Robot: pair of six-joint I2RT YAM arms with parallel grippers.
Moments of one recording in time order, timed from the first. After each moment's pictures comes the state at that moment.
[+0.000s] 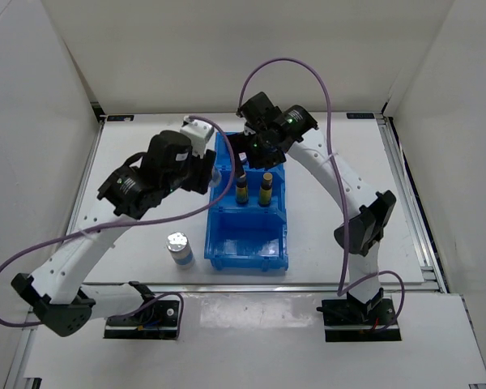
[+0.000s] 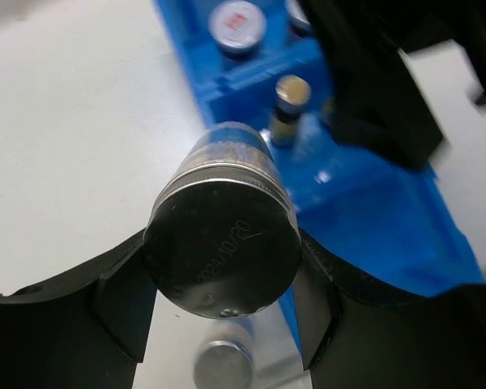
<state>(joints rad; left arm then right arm) -0.67 1.23 1.53 -0.89 -0.30 -0.10 0.77 1.99 2.29 -1.32 -0.04 0.30</state>
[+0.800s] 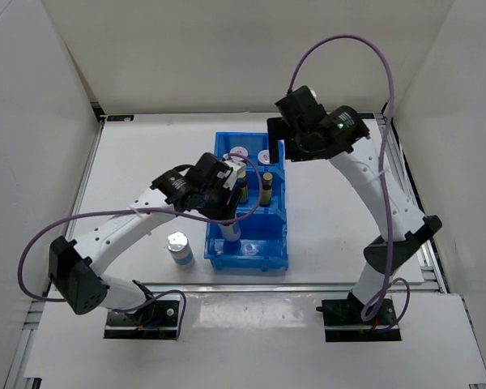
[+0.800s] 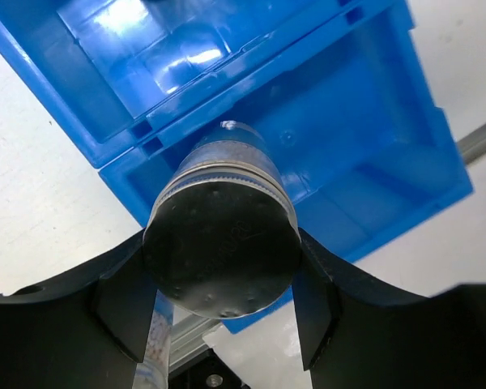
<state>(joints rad) -0.77 1.36 1.29 -0.89 0.02 -0.19 0.73 1.73 2.18 -1.39 0.34 0.44</state>
